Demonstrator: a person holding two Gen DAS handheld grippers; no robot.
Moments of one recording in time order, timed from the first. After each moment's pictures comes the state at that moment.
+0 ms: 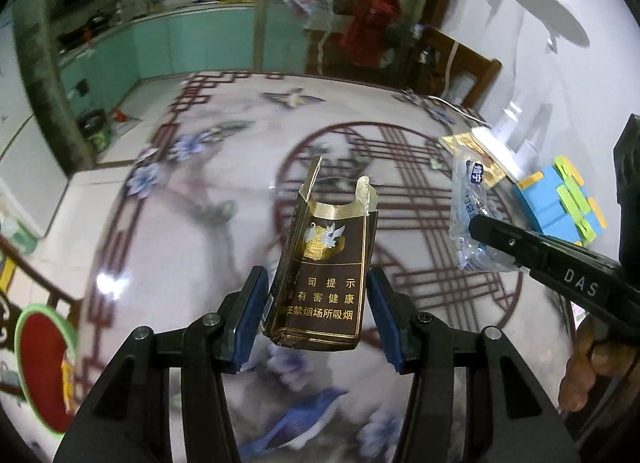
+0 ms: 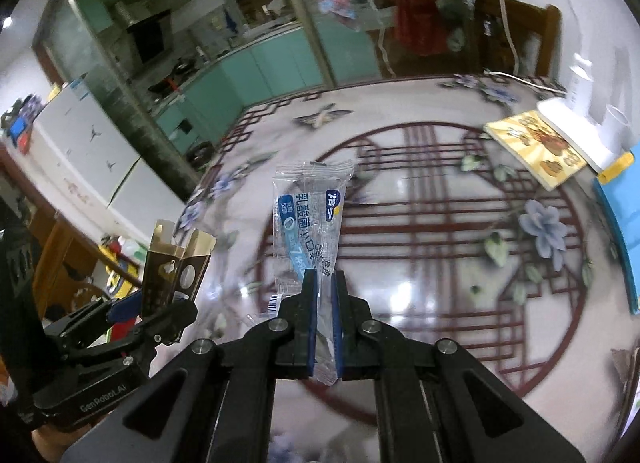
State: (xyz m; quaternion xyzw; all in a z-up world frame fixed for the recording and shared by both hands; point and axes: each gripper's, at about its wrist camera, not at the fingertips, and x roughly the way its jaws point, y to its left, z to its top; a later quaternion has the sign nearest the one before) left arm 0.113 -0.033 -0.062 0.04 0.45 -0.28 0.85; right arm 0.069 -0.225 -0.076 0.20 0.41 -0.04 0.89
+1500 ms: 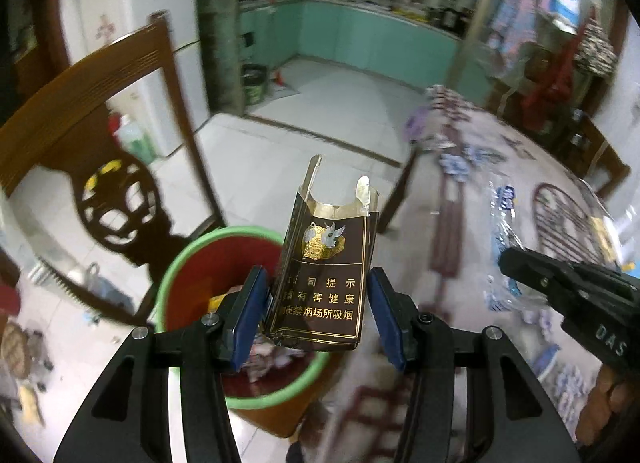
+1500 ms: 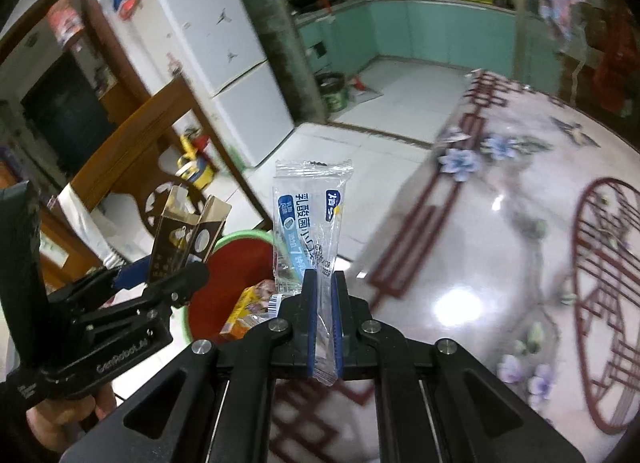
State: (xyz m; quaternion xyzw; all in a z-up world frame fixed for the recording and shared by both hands) left arm 0.150 0.291 -0.090 -0.04 0.46 -0.04 0.89; right arm 0.173 0.139 -0.085 0.07 0.46 0.17 0.87
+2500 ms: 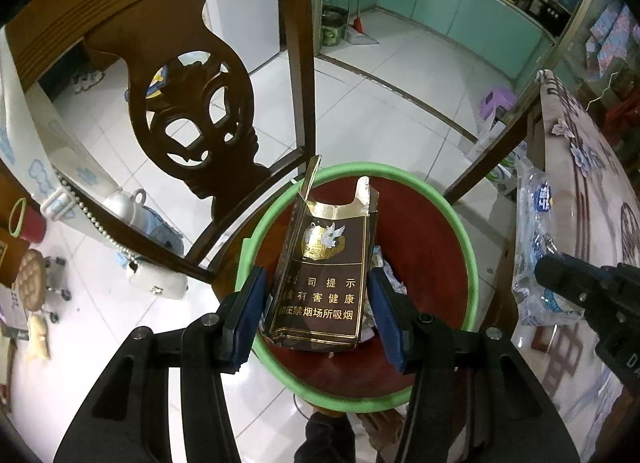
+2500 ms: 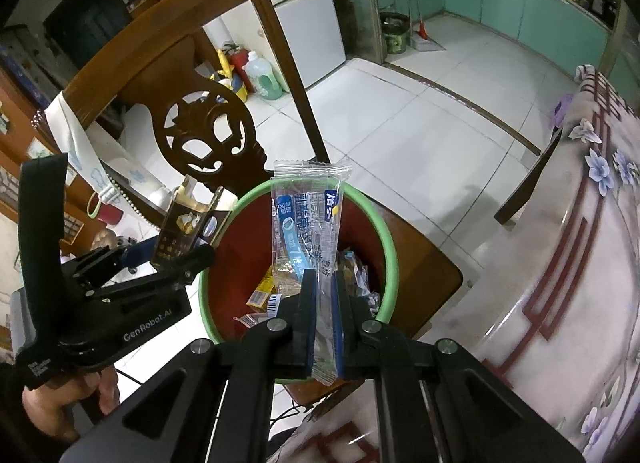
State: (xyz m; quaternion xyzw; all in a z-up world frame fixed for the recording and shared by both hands) left arm 0.172 0.392 -0.168 -0.08 0.54 0.06 0.83; right arm 0.228 0.274 -0.158 -0.01 0.55 0.24 0.80
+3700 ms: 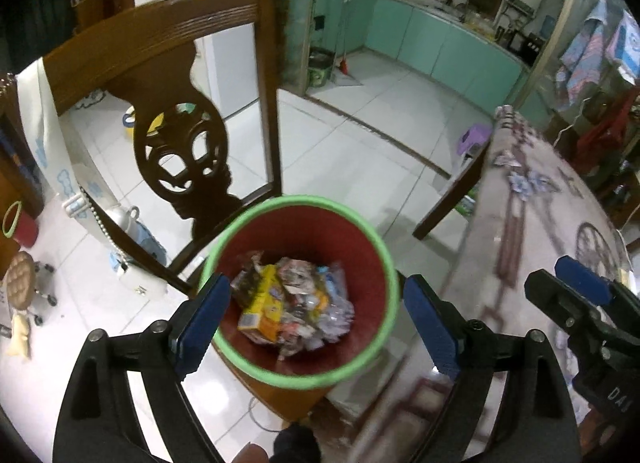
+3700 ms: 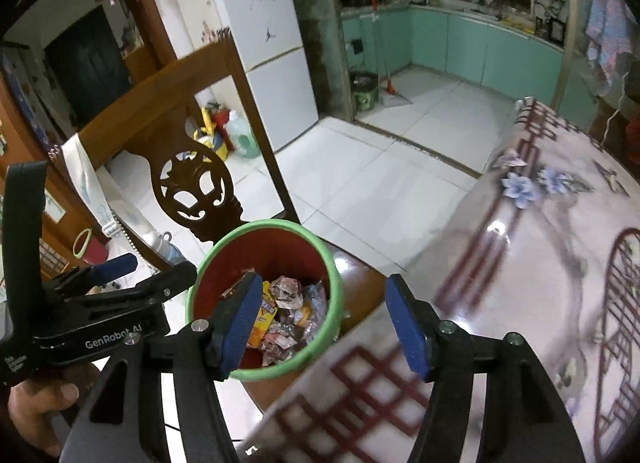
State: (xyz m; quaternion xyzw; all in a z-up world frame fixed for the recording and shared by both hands) left arm 0.128 0.331 -0.101 -0.10 0.47 0.05 0.87; right arm 0.173 0.199 -0.096 0.01 0.44 0.19 0.87
